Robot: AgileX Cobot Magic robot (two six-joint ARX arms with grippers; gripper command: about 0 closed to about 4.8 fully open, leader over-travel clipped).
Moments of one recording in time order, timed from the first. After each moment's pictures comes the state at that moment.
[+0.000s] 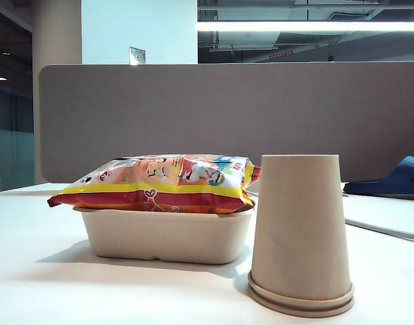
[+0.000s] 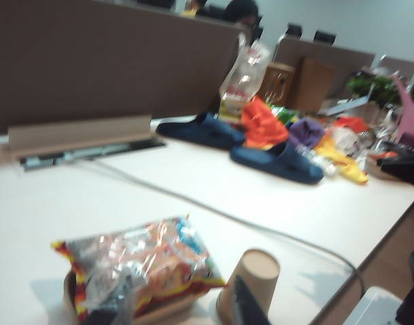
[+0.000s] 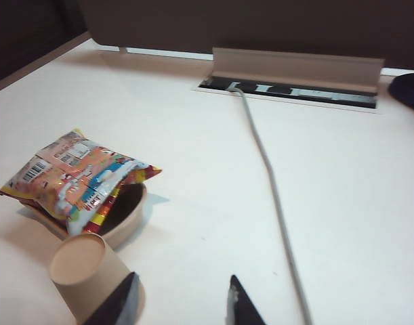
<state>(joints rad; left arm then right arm) -0.43 0.00 0.71 -0.71 0.38 -0.18 0.34 0.00 0.68 -0.89 -0.12 0.13</state>
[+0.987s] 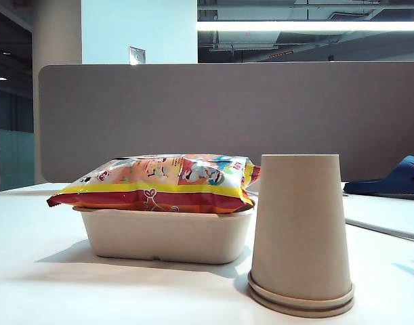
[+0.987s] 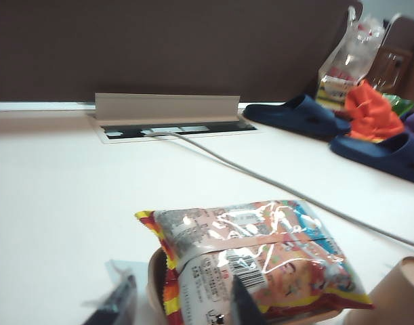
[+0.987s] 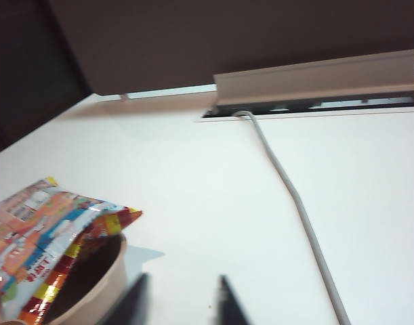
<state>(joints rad) -0.43 0.00 0.18 -0.19 0.16 -0.14 0.34 0.00 0.11 -0.16 -0.10 0.29</state>
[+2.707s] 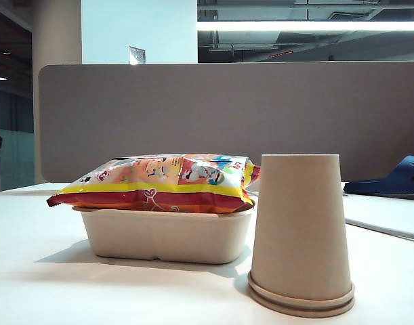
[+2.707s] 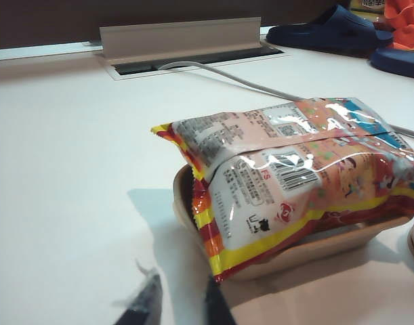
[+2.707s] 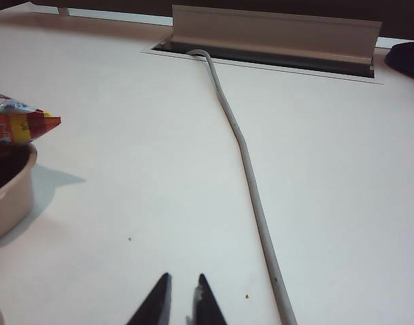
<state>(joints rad) -0.43 0.00 0.01 -0.16 0.14 0.00 0.34 0.00 0.00 -0.18 -0.02 0.05</state>
